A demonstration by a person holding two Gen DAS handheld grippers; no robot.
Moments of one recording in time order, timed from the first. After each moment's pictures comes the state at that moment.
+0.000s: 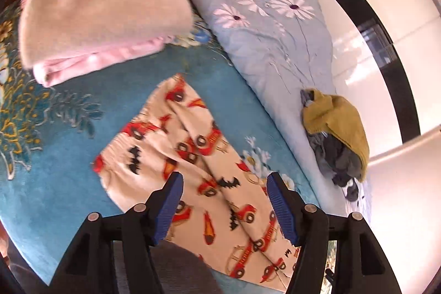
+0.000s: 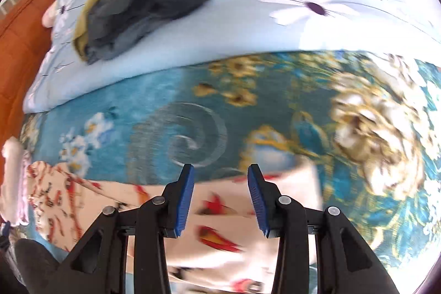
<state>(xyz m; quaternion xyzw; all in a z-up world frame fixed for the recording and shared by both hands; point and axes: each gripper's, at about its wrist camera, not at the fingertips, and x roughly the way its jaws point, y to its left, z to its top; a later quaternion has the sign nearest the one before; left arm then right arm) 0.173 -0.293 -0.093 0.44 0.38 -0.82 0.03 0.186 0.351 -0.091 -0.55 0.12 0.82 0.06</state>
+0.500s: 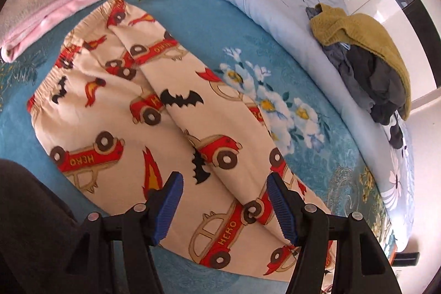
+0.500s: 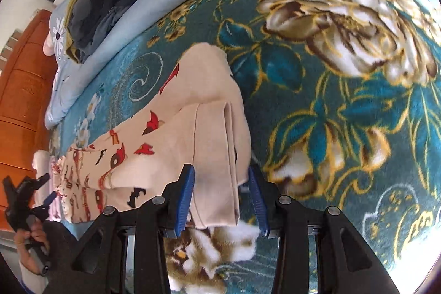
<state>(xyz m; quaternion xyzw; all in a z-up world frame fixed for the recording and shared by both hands) 0.142 -0.140 -0.167 0.55 0.27 -0.79 0.05 0.282 0.406 -0.140 -0.56 0.29 0.78 -0.01</state>
